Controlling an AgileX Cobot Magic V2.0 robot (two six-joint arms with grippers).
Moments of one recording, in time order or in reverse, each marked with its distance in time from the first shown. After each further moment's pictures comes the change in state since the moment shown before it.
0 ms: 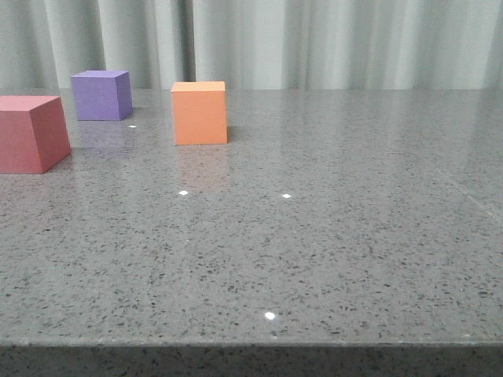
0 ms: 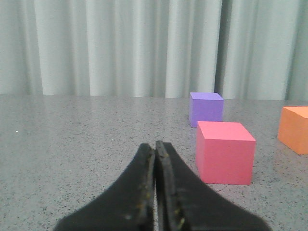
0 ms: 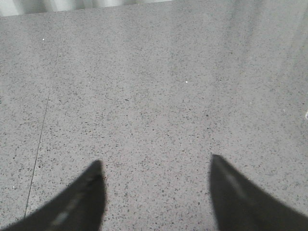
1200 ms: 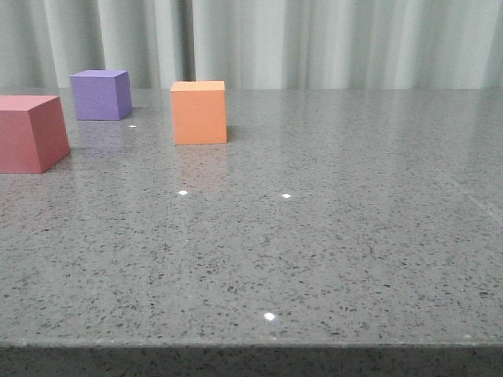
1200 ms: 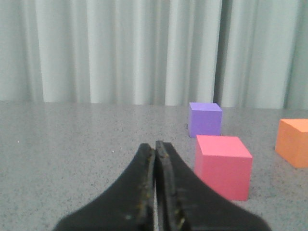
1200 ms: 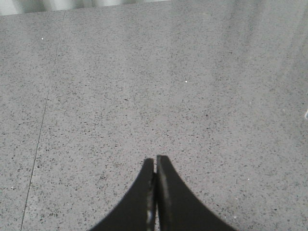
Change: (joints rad) left arm 0.000 0.000 -0.112 -0.002 0.086 0.000; right arm 0.000 0.000 0.000 -0.002 0.000 0.000
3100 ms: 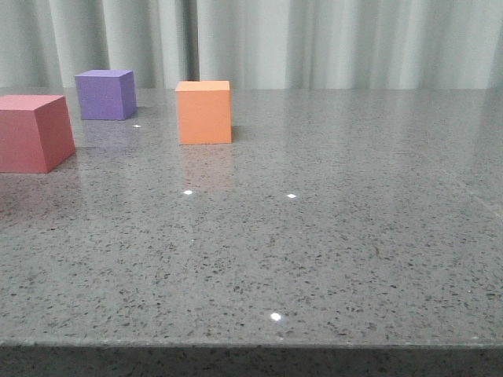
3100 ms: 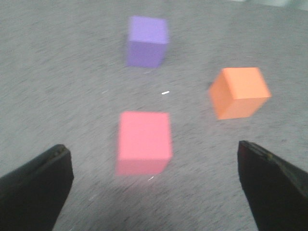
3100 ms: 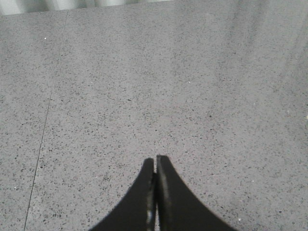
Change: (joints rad) left arm -0.198 0.995 -0.978 -0.183 0.687 0.000; right arm 0.000 0.000 0.000 0.000 0.002 0.000
